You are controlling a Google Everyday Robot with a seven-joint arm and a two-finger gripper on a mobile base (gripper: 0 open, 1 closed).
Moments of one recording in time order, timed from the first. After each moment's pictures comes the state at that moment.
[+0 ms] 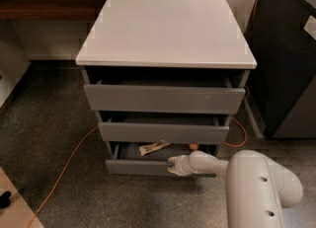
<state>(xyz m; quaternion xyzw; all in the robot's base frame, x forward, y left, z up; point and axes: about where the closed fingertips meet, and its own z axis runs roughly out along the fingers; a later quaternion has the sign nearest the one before) 0.675 -0.098 0.197 -0.65 0.69 0.05 0.31</state>
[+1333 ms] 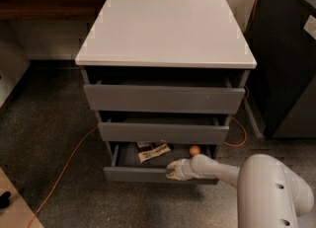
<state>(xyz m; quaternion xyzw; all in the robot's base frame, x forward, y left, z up) 0.643 -0.084 0.208 -0.64 0.69 0.08 0.32</state>
